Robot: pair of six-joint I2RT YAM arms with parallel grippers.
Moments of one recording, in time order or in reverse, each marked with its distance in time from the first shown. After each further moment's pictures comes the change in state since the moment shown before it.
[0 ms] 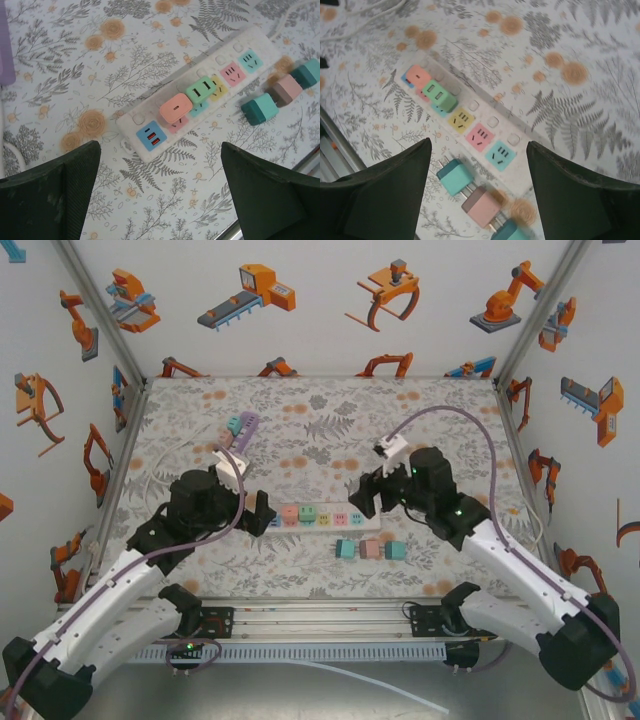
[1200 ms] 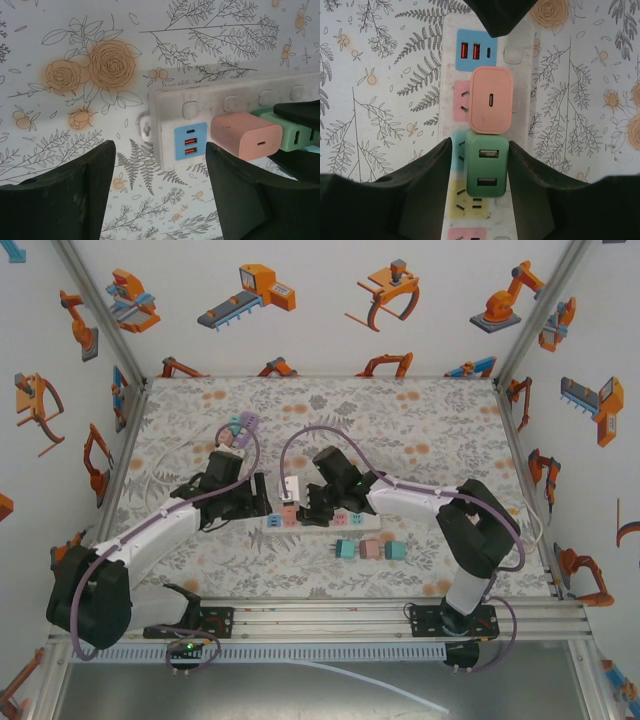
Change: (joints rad) left arm 0.128 0.496 0.049 0.011 -0.033 -0.372; right arm 0.216 0.740 0.282 0.061 -0.232 -0.729
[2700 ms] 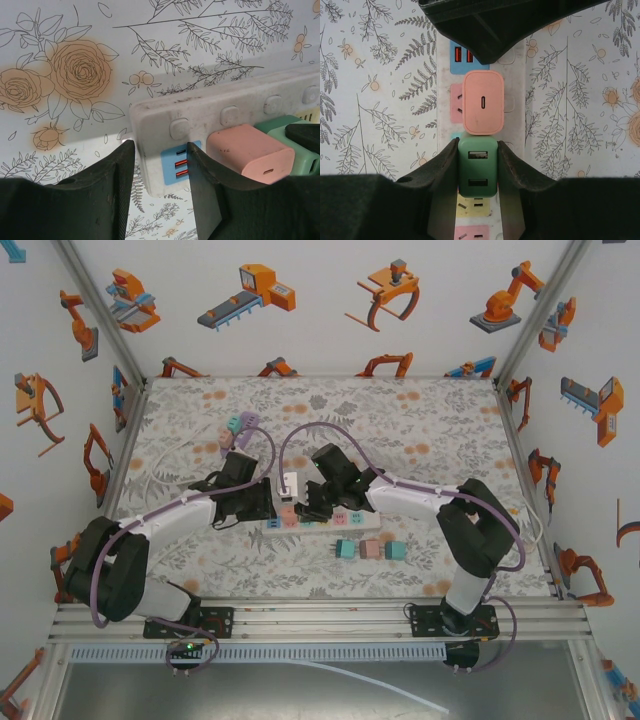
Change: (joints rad) left arm -0.054 0.152 0.018 0.061 -0.002 -0.010; right arm 0.000 -0.003 0.031 -0.033 0.003 0.046
